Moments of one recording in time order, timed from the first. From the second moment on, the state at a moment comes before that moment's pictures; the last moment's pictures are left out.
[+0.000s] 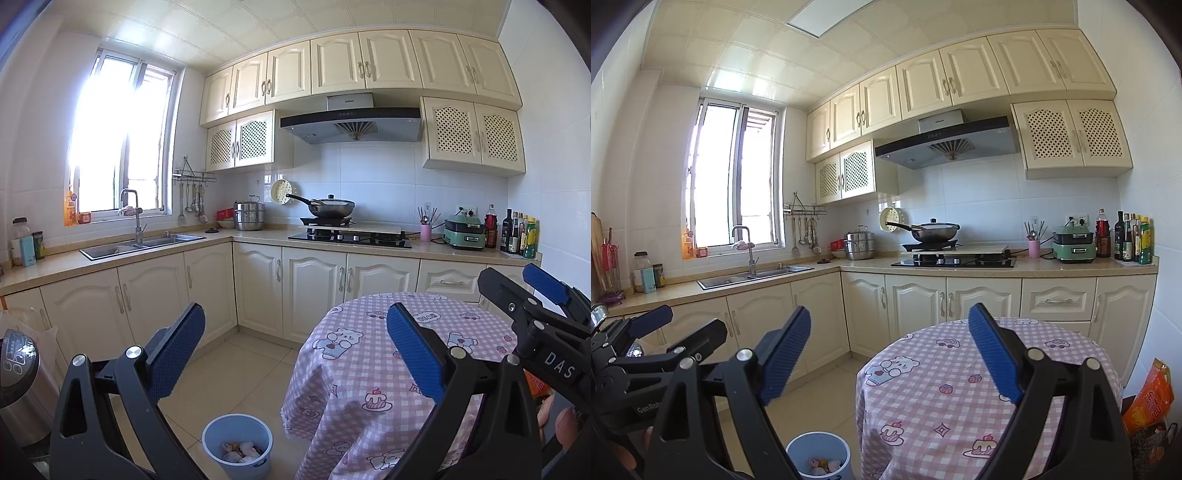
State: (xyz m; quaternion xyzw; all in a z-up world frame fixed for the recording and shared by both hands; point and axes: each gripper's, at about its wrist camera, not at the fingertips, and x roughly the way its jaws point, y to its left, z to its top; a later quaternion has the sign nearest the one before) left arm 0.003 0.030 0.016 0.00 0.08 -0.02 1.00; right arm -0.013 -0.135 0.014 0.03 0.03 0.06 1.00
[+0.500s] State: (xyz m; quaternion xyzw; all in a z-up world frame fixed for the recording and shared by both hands) left arm 0.002 0.030 0.017 0.00 0.08 -0.02 1.00; right arm -0.013 -0.133 0.012 0.03 0.03 0.06 1.00
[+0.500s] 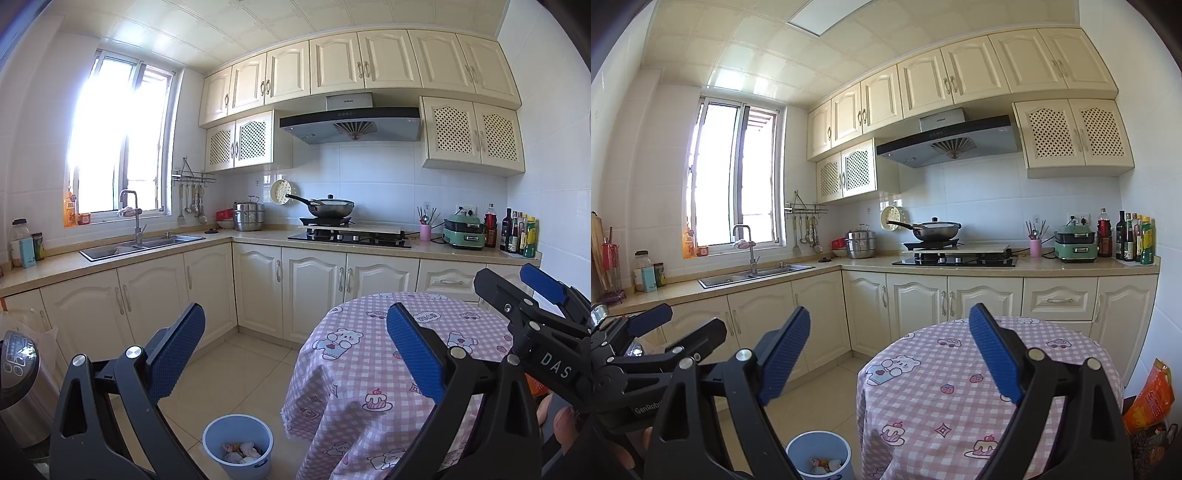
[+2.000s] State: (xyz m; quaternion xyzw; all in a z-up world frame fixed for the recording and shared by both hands) left arm 0.004 0.034 0.016 0.01 0.09 -0.02 1.00; right arm -0.011 -0.130 0.013 0.03 0.04 0.07 1.00
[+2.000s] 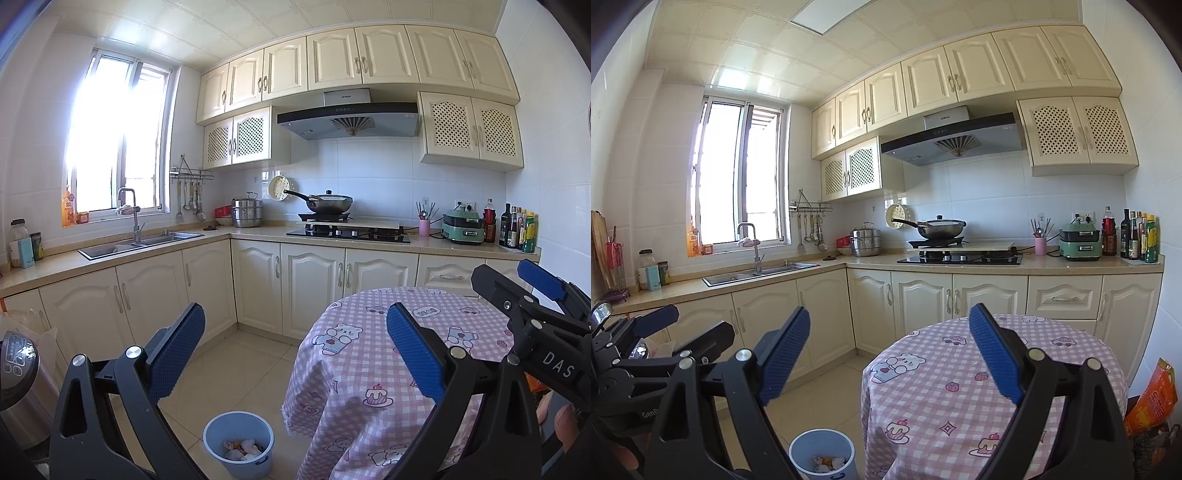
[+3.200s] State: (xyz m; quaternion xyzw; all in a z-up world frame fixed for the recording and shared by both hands) left arm 0.004 0.039 0.012 0.01 0.09 -0.02 1.00; right arm -0.011 -0.131 0.011 0.04 0.04 0.08 1.00
